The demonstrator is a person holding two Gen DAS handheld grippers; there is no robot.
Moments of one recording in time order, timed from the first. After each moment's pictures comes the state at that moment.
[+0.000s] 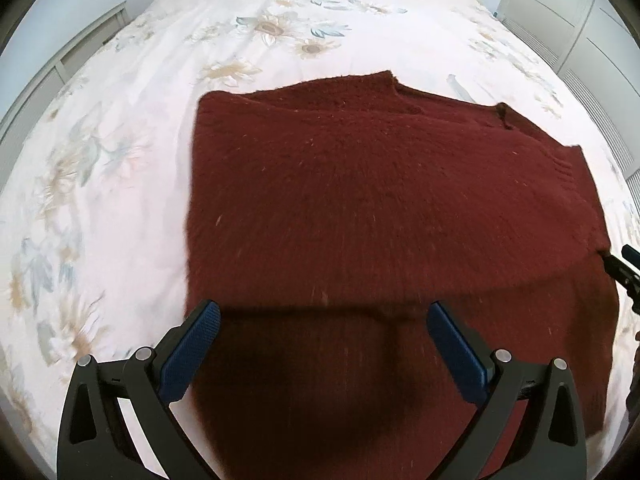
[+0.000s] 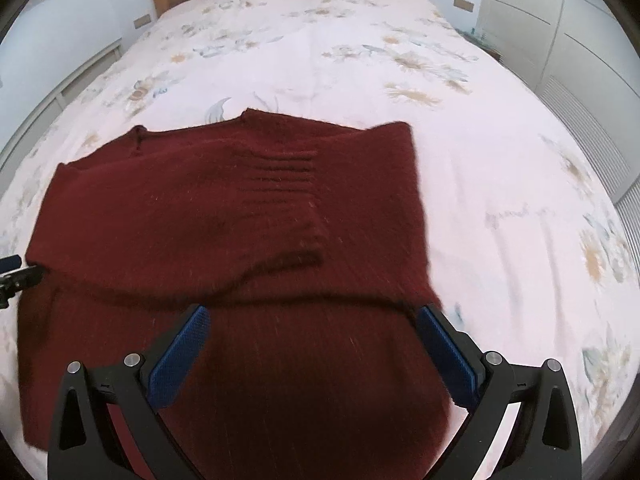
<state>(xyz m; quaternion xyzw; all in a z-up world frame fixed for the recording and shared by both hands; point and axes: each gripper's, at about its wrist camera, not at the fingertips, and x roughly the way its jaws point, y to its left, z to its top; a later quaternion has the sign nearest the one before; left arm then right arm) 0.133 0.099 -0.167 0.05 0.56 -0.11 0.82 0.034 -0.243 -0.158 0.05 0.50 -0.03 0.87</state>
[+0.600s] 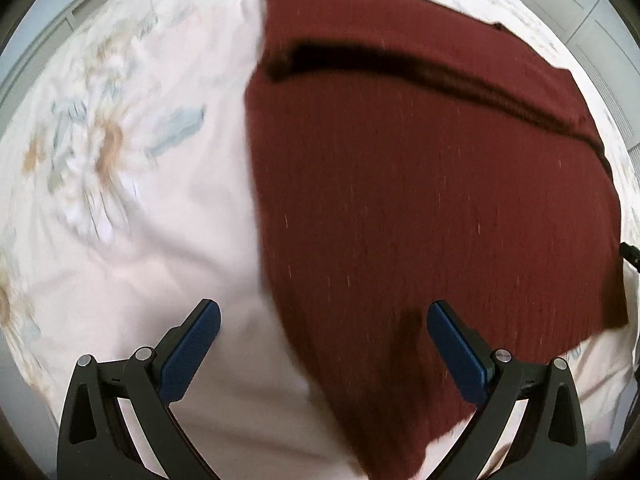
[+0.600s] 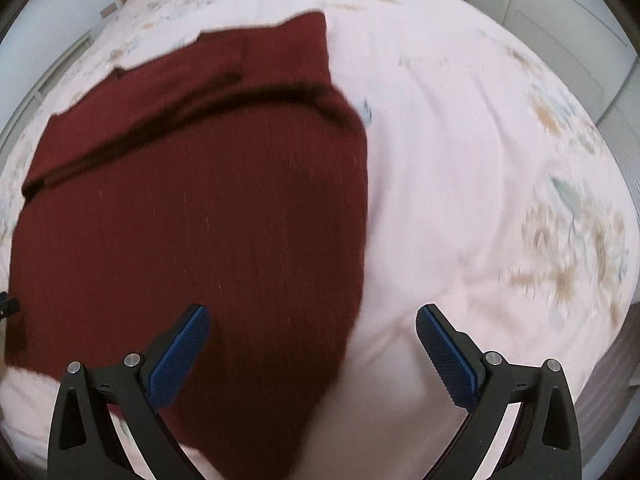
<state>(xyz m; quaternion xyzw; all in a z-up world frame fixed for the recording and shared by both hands) -0.002 0.149 -0.192 0.03 0.63 -0.10 0.77 -0.088 -0.279 -0.203 0.08 0.57 -0.06 0.82</state>
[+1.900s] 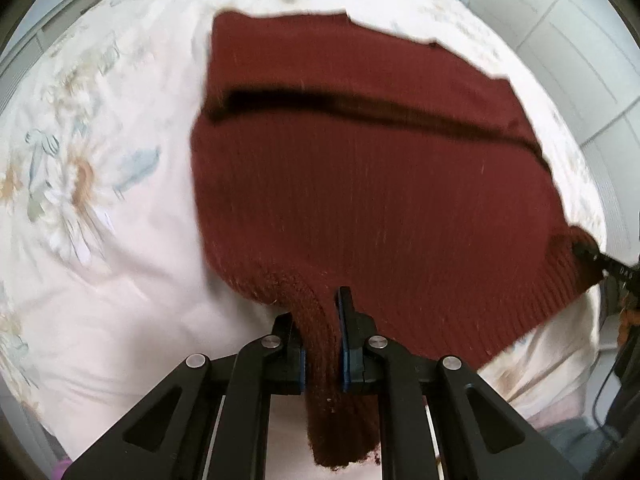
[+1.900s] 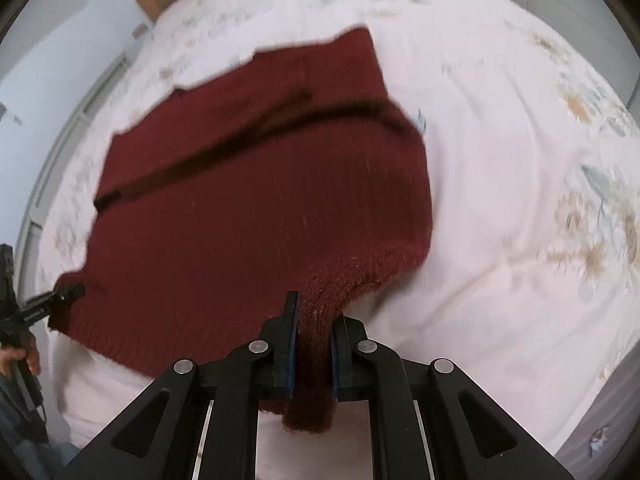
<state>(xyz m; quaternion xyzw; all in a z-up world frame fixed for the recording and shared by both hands) -0.019 0.113 -0.127 0.00 0.59 -0.18 0.79 -0.084 -0.264 -0.141 0.17 0.53 0.02 0.83</state>
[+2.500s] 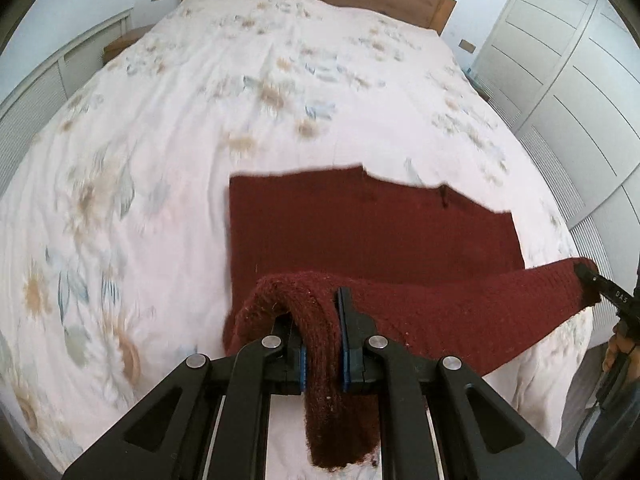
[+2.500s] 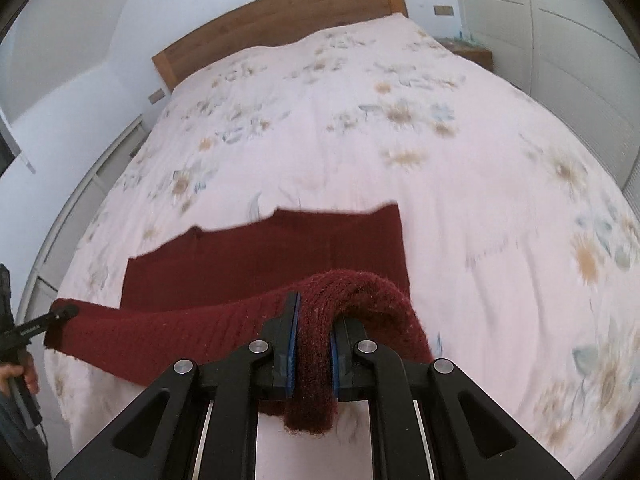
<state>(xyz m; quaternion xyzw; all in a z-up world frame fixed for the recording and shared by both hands) 0.111 0.111 -0.038 -0.03 0.50 -0.16 0.85 0.042 -0.284 -0.053 0.16 0.43 0.01 0.89</state>
